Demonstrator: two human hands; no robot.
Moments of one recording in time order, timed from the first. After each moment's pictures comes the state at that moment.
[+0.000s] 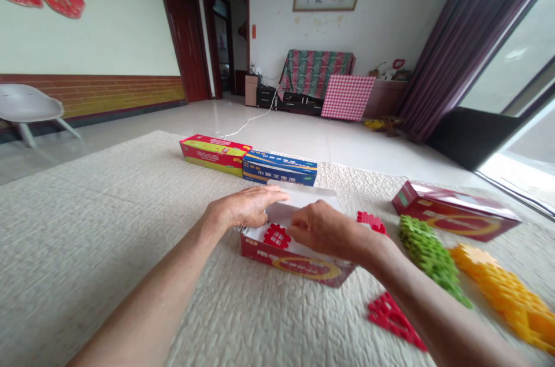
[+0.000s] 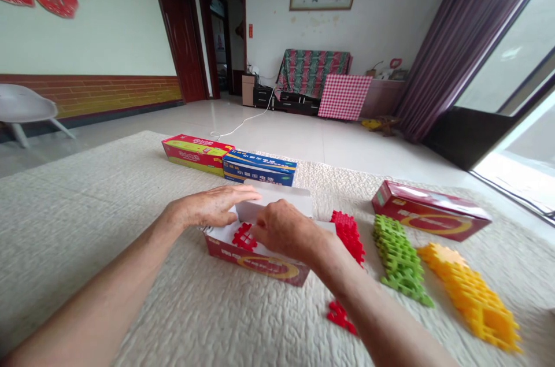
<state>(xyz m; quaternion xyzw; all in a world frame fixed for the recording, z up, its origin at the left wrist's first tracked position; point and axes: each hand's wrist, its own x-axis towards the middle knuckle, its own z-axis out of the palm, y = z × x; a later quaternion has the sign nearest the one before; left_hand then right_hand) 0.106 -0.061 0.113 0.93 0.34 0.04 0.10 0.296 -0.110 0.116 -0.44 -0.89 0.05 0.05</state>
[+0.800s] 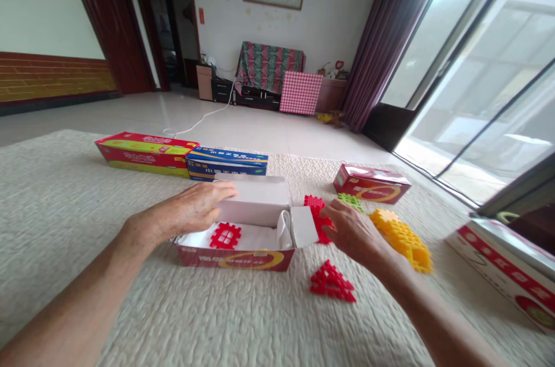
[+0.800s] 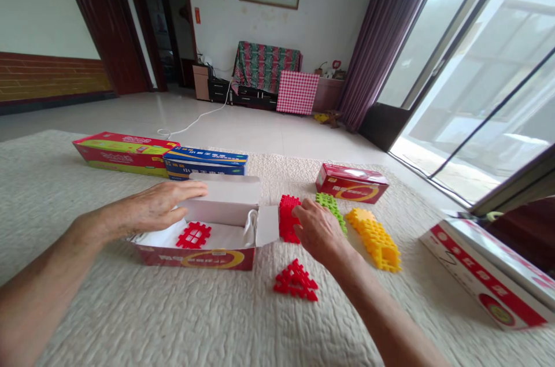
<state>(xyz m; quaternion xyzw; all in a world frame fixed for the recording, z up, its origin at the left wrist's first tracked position) 0.113 -0.055 0.097 0.94 0.33 0.08 0.01 0.445 -0.151 0.066 -0.65 -0.75 -0.09 0.06</state>
